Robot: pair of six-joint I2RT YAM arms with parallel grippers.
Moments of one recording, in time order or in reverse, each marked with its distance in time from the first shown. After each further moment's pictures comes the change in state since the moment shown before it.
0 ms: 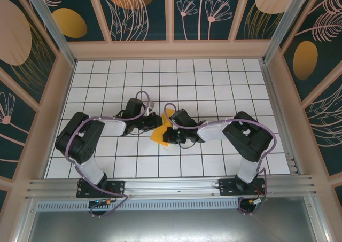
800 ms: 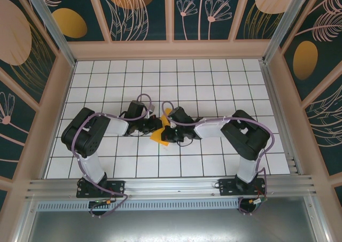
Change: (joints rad) left arm 0.001 0.077 0.006 0.007 -0.023 0.004; right arm 0.003 0.026 0.063 -0.076 -0.022 0.009
